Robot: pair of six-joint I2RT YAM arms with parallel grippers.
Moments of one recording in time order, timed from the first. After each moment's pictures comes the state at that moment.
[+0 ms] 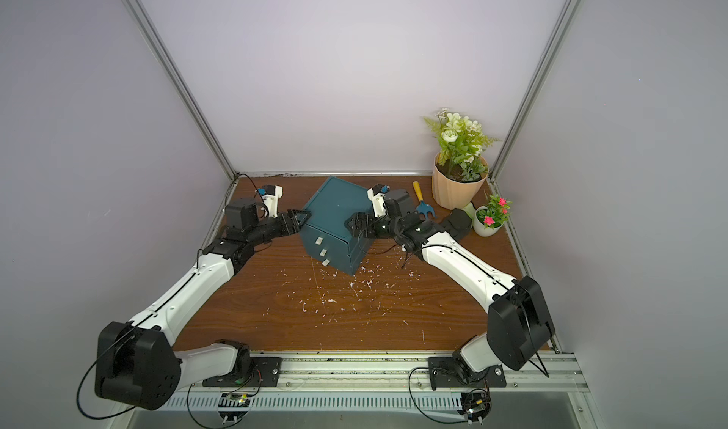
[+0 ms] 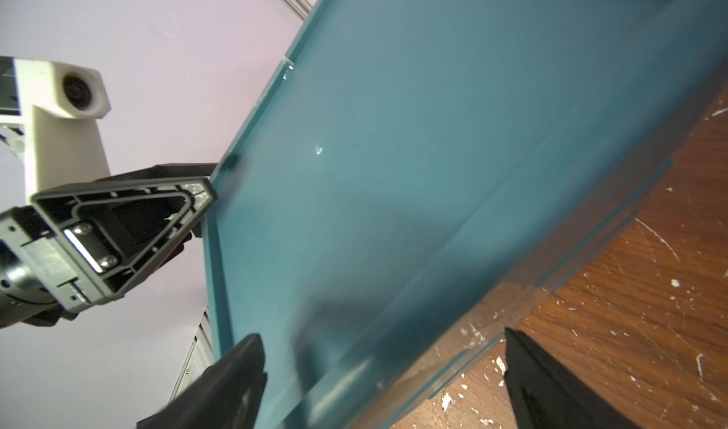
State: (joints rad) left arm -0.18 1.24 0.87 -0.05 0.50 -0.49; right arm 0.62 1.48 1.18 -0.25 -0.28 0.60
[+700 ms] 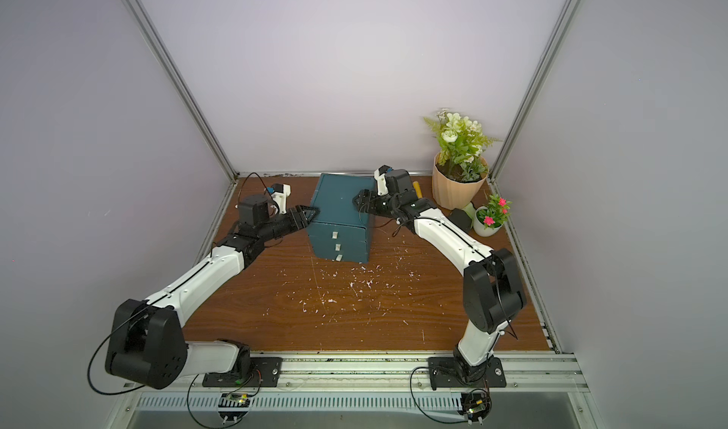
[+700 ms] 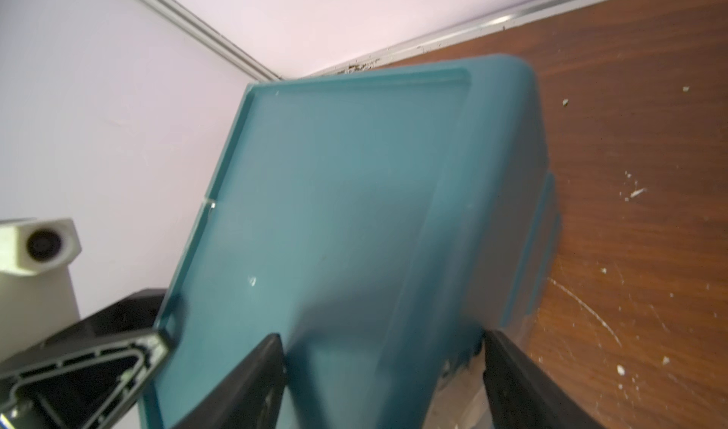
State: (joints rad) left arm -0.23 1.36 0.91 0.04 0.50 -0.64; right arm 0.51 1.76 1.46 -0.25 -0.27 0.60
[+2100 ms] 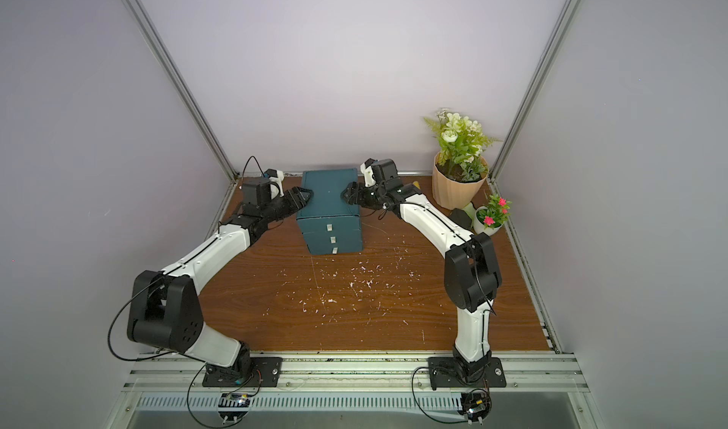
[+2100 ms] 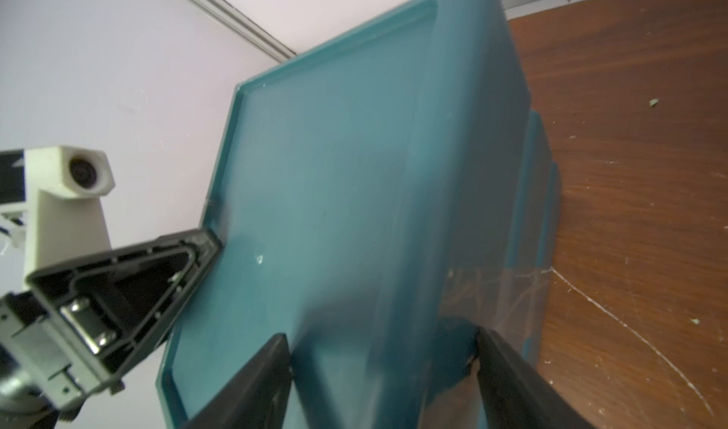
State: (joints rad) left arm -0.17 1.54 1.11 -0.02 0.34 -0.66; right arm 0.56 1.92 1.69 -0.40 -0.37 0.59
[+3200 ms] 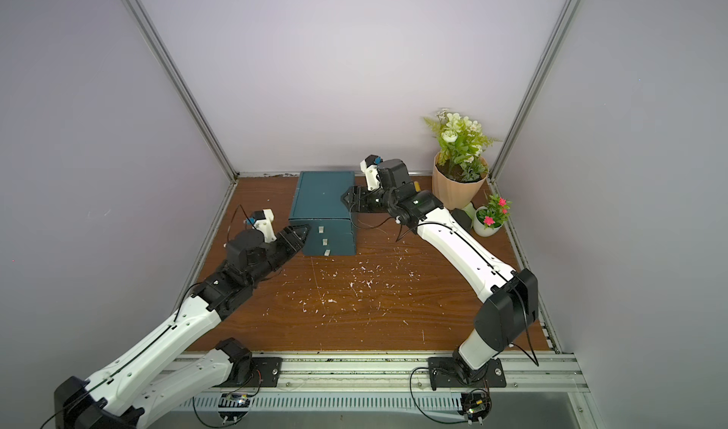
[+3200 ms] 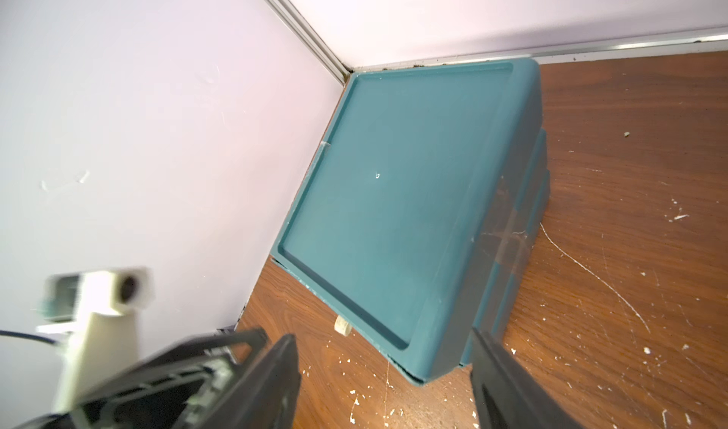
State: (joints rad) left arm -0.58 0.89 0.64 -0.06 -0.05 -1.11; right arm 0.62 1.58 1.55 -0.48 -0.24 0.53
